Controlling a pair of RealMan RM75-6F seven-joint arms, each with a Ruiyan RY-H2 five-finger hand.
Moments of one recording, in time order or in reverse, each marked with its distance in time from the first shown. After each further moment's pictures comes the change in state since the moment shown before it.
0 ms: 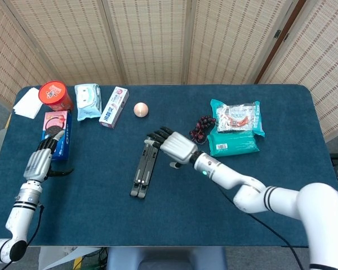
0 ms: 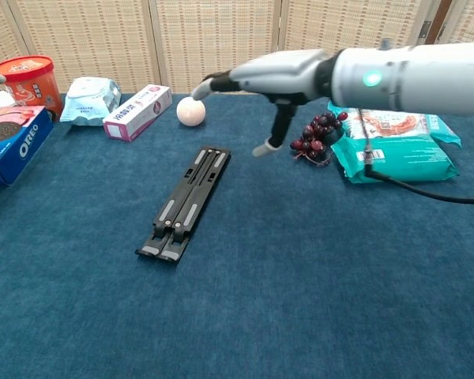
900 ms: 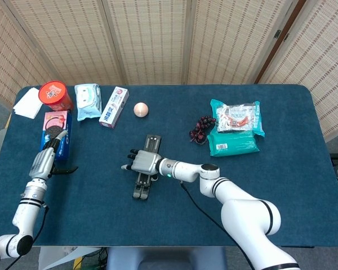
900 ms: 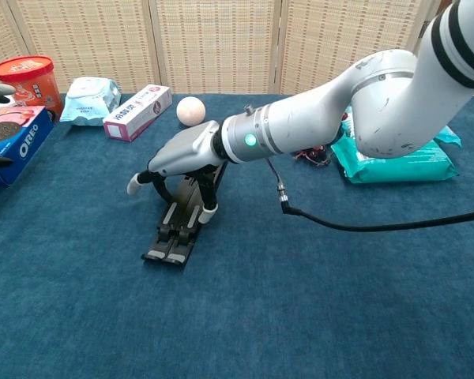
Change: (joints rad) left arm -0.024 -0.072 -0.025 0.089 -0.035 -0.070 -0.121; right arm 0.337 -0.479 -0.211 0.781 -0.513 -0.201 0.738
